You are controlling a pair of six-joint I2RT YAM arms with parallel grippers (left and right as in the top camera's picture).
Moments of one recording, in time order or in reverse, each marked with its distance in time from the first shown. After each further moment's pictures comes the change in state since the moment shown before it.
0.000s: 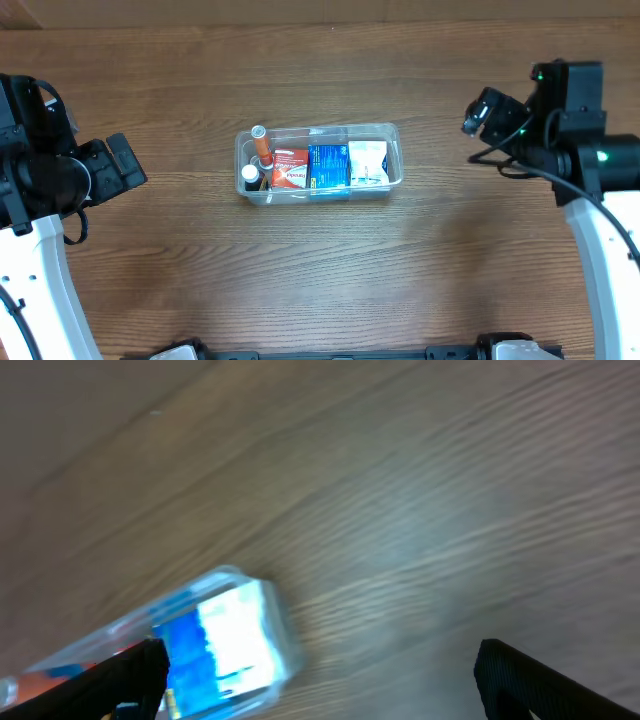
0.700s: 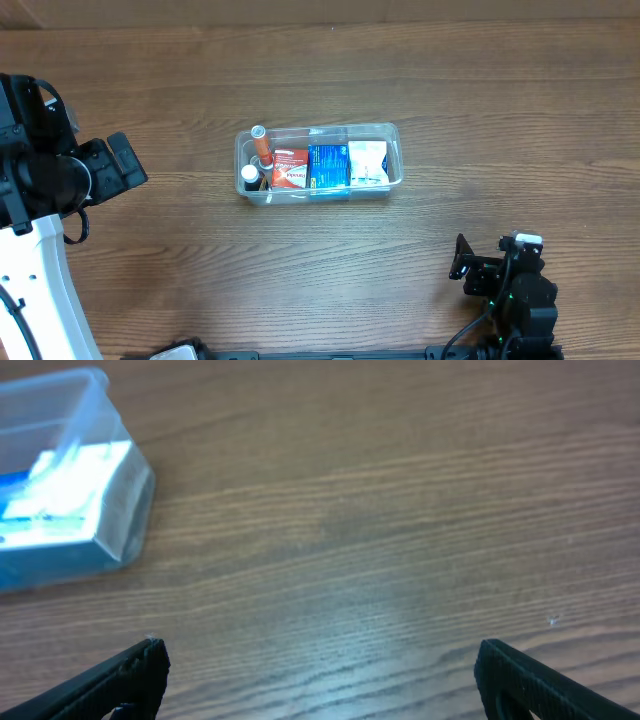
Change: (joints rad) left arm 0.001 0.000 -0.001 0.002 0.011 0.000; right arm 0.000 -1.317 -1.266 0.317 0.064 -0.319
